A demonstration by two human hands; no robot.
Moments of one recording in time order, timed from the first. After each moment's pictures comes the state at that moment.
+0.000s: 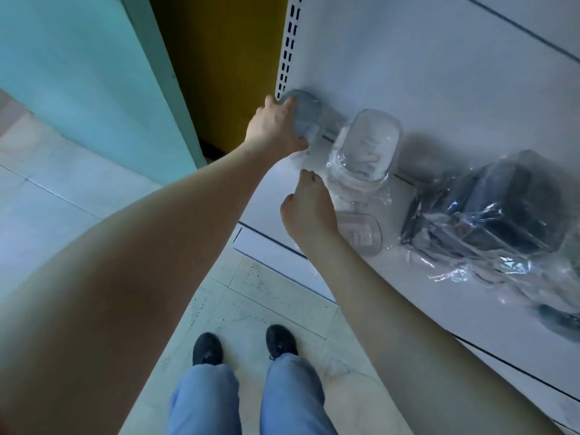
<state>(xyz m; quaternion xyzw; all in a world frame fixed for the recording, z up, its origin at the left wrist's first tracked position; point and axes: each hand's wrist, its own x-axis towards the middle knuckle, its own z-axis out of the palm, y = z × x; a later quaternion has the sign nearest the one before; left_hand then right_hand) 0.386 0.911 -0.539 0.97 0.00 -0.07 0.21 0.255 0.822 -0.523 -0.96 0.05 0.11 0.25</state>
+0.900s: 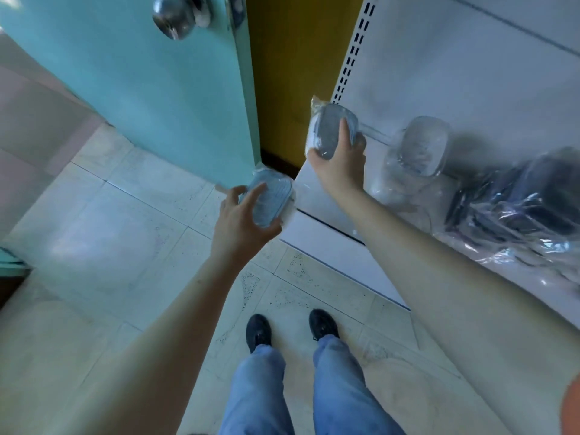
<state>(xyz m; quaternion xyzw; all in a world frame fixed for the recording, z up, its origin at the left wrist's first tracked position) 0.162 1.067 -0.512 0.93 0.09 -0.04 0.37 0.288 0.891 -0.495 -0.94 0.09 0.04 0.34</state>
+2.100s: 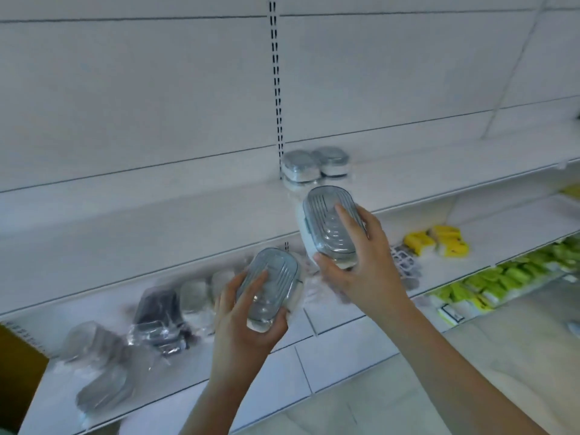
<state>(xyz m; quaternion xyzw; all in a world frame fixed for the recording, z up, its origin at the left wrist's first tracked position) -0.132 0.484 -0.173 0.76 -0.37 0.09 0.52 -0.238 0.285 -0.103 -0.87 0.17 -0.38 0.27</state>
